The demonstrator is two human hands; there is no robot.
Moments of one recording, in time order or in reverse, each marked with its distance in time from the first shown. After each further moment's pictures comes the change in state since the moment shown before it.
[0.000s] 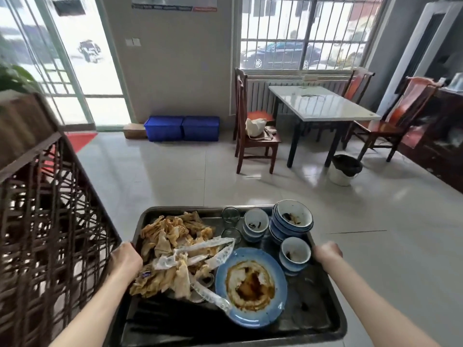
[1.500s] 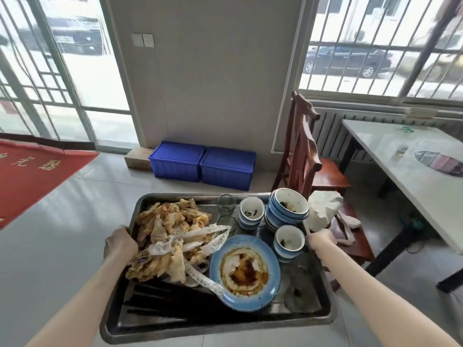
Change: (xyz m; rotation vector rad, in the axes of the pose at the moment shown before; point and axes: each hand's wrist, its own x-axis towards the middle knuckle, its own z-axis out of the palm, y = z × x) left_hand 0.980 0.571 0.087 -0.155 0.114 -0.228; right_hand 0.705 -0.958 0.297 0.040 -0.148 -0.176
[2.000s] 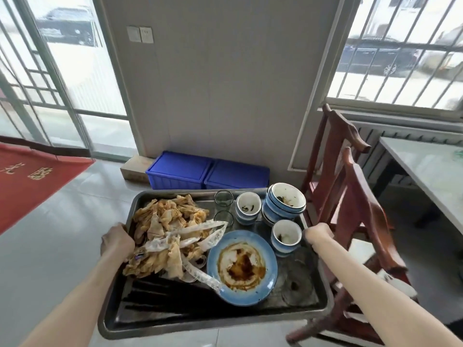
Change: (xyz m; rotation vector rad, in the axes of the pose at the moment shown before) left_hand 0.293 0.177 0.058 0.014 0.014 -0.056; right_hand 0.234 -0.267 0.117 -0.122 -0.073 -0.048
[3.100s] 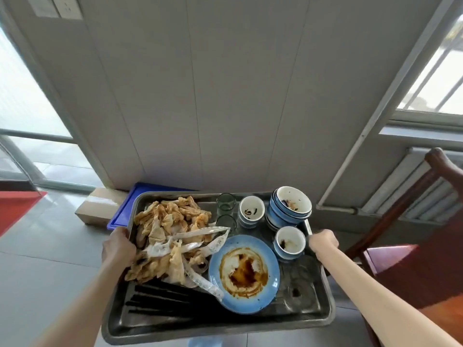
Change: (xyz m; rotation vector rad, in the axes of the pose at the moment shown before) left_hand 0.560 0.346 0.183 0.034 -0.061 0.007; right_hand 0.474 -0.417 0.184 0.015 0.129 0.176
